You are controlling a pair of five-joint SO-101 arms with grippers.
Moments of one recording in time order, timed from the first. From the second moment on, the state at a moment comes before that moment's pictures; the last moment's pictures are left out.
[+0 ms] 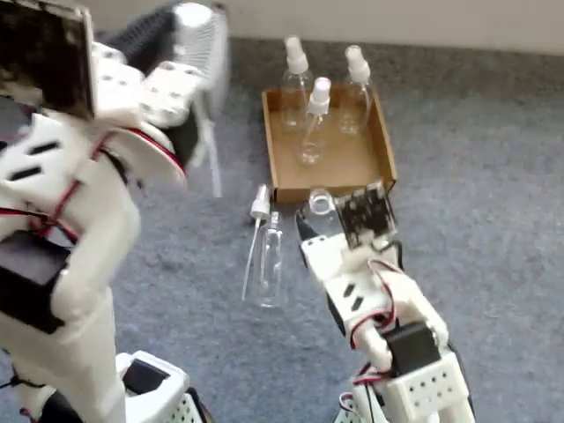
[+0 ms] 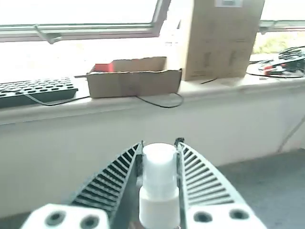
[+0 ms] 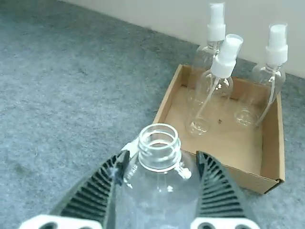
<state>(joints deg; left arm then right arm) 16.6 -29.8 -27.8 65.9 4.7 -25.1 -80.7 67.6 42.5 6.4</state>
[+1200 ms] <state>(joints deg) 32.6 -16.0 -23.9 53.2 9.5 -27.7 -98.9 73.4 42.3 6.4</state>
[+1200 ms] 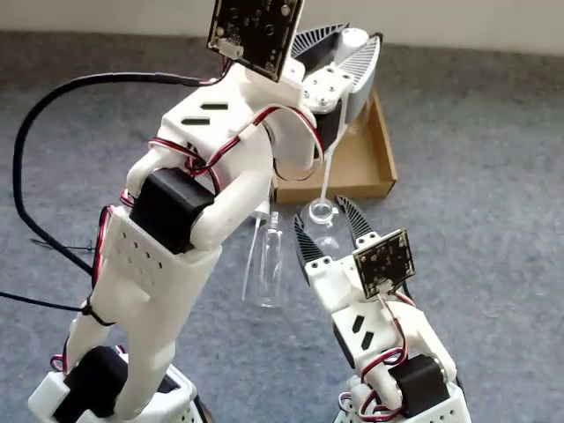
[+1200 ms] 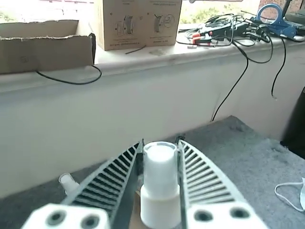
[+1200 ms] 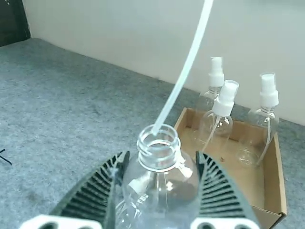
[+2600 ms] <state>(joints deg) 35.8 -40.3 16.7 56.7 6.2 -27.8 -98.9 73.5 45.8 2.7</state>
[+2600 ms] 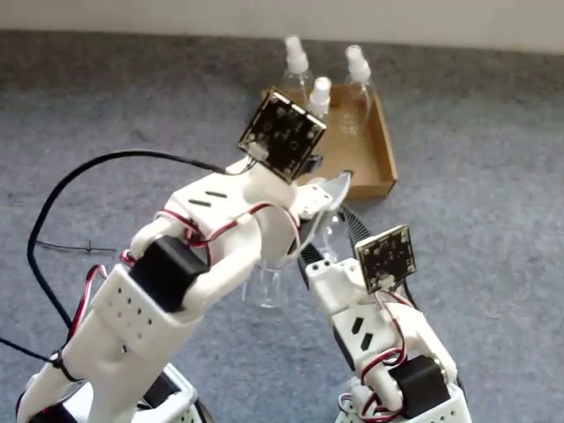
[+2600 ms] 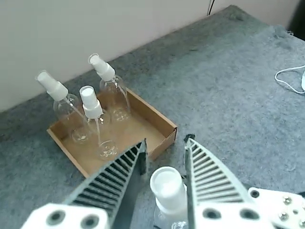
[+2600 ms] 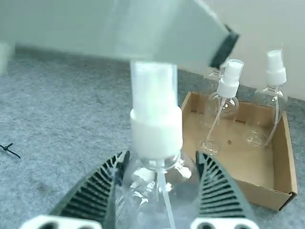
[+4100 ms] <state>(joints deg) -1.9 -44.0 27.5 68.1 -4.5 -24.8 -98.6 73.5 29.8 2.7</state>
